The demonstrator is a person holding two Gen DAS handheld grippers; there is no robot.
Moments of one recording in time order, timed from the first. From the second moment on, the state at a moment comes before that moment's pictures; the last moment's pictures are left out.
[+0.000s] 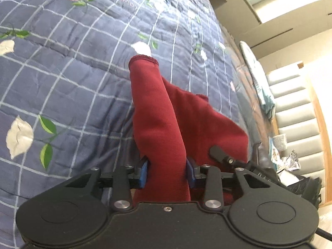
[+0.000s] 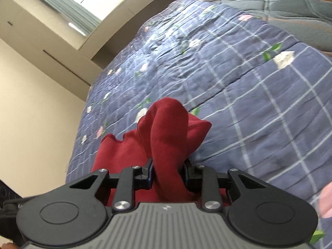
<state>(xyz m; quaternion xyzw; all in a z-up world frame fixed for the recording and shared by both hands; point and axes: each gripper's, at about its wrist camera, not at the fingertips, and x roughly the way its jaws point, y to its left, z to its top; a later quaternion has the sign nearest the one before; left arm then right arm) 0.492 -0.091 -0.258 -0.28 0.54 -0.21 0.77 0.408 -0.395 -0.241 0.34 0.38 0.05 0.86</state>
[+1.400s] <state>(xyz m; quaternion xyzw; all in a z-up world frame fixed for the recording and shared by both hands) 0.499 0.016 -0.296 -0.30 0.57 -0.10 0.75 0.429 -0.340 -0.271 0.29 0.45 0.00 0.84</state>
